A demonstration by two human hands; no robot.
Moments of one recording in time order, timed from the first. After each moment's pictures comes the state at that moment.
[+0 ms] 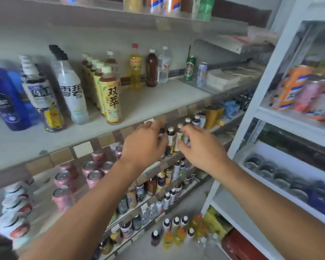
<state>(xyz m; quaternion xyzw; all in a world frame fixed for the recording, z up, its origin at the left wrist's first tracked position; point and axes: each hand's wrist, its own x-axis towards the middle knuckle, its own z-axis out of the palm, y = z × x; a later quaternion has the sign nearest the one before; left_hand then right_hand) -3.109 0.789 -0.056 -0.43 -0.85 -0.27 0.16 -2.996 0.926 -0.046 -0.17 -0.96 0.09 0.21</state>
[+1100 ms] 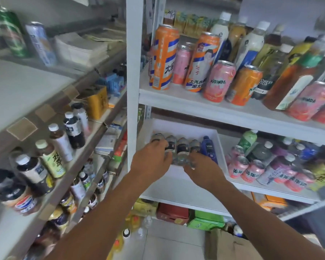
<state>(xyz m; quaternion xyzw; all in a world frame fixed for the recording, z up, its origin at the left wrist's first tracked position) -3.011 1.138 -0.154 -0.69 -0.67 -0.23 -0.10 -2.825 1.175 -0.177 -0.61 -0.78 0.13 0.06</state>
